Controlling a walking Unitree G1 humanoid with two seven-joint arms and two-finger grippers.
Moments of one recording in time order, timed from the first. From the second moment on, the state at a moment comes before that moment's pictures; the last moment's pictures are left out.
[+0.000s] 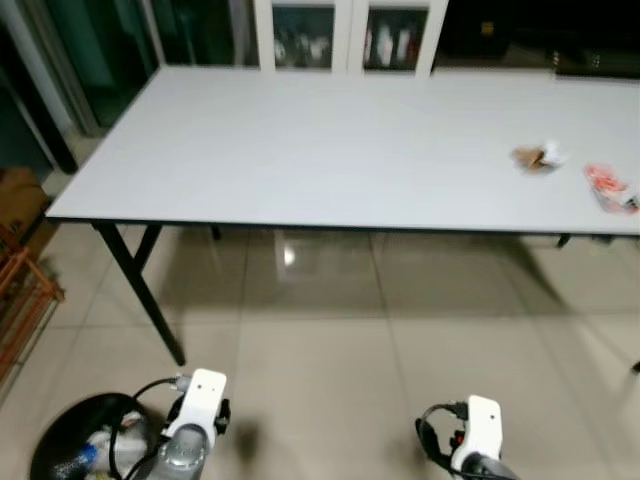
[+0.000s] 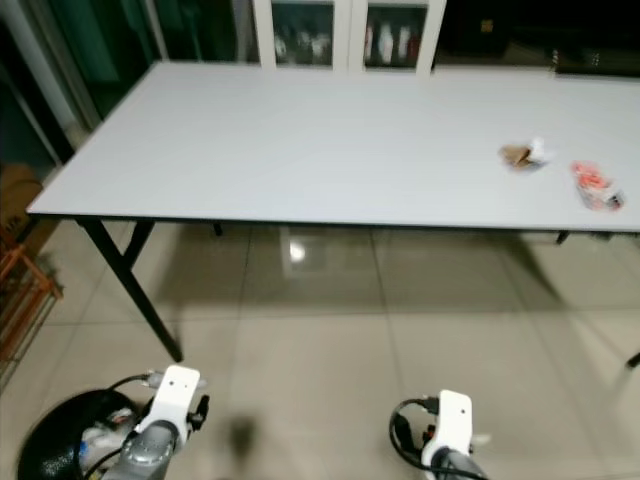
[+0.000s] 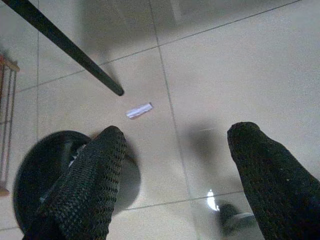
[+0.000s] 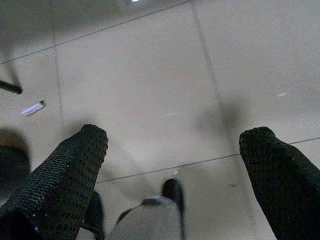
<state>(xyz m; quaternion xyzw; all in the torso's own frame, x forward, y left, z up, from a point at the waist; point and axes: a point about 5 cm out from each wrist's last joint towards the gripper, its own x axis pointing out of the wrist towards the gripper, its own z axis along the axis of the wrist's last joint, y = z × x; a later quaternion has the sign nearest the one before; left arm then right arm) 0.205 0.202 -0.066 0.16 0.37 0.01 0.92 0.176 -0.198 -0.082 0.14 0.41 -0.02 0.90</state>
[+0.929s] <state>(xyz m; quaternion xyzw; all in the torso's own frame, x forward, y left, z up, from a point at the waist) 0.204 0.199 -0.067 0.15 0.37 0.01 0.92 0.175 -0.201 -0.082 0.14 0.41 -0.03 0.90</state>
